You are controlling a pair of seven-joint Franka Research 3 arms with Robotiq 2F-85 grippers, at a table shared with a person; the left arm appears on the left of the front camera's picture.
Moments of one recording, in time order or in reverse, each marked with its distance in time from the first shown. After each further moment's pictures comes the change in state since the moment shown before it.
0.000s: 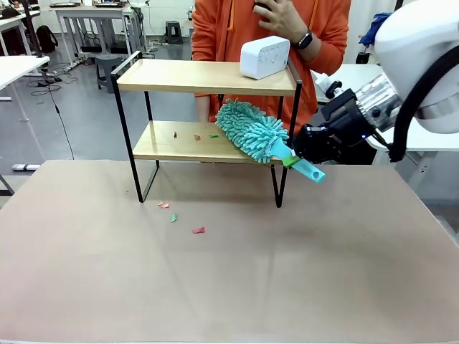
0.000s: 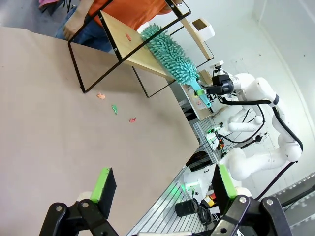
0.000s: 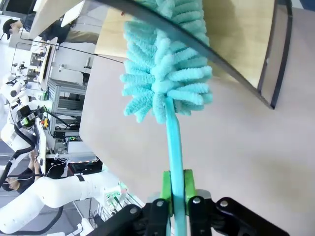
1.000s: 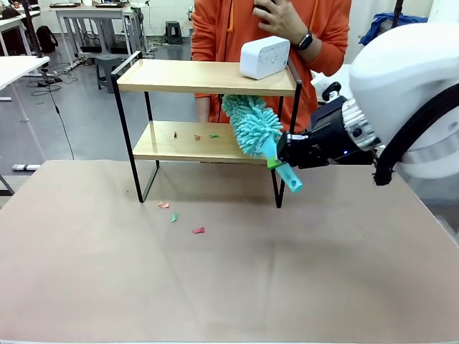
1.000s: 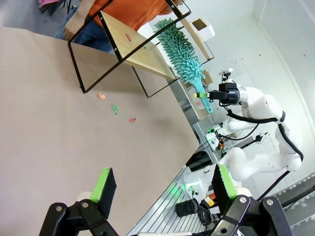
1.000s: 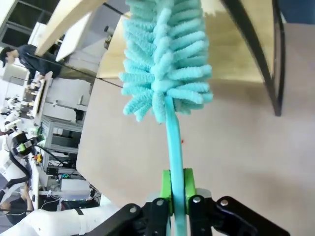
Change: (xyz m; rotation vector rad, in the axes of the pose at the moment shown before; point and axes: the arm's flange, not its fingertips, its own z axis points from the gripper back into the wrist) left arm 0.000 0.000 0.000 0.000 0.000 0.000; right arm -0.044 0.053 -0.025 -0.081 -0.212 -0.044
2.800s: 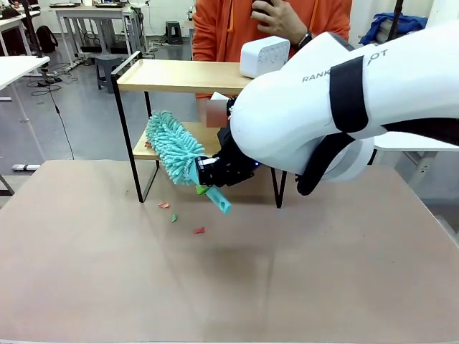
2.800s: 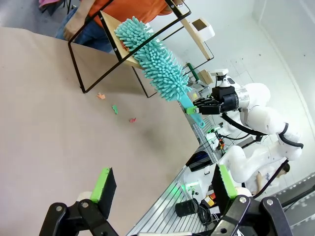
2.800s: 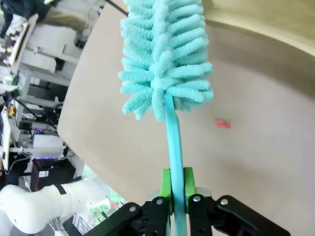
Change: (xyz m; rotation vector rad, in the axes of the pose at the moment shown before) left arm 0.000 0.000 0.000 0.000 0.000 0.000; right arm -0.018 0.108 -0.102 -0.069 0.208 0.213
